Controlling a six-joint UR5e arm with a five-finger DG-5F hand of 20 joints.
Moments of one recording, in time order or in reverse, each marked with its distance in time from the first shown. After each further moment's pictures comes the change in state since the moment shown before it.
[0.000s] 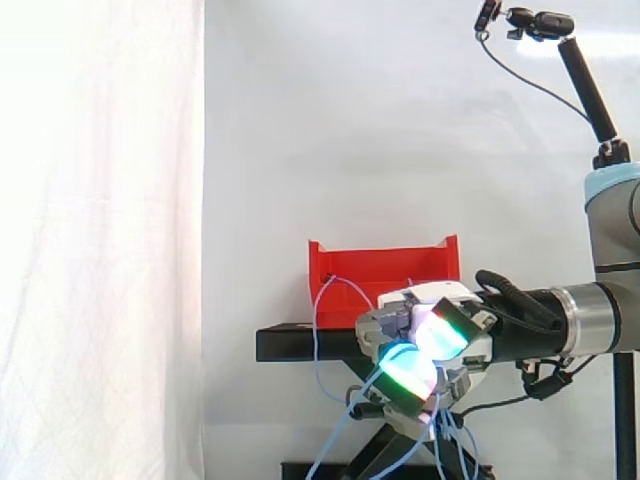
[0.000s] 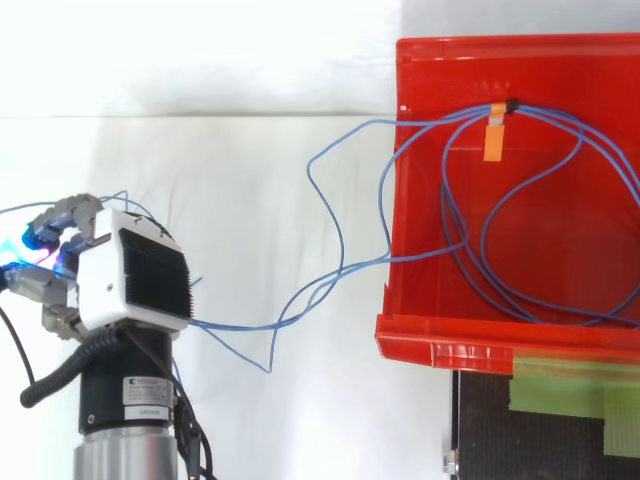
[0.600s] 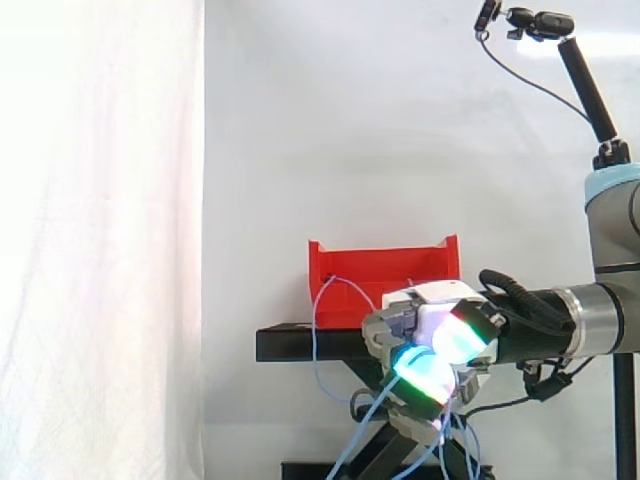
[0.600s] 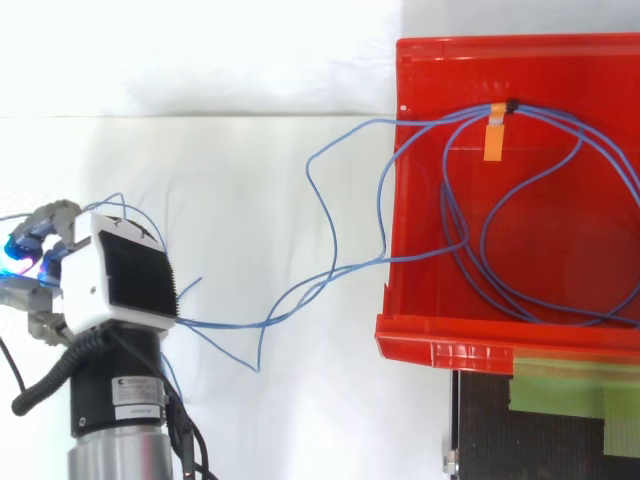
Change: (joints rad) arm 0.000 -0.001 -0.001 0.005 -0.057 -0.018
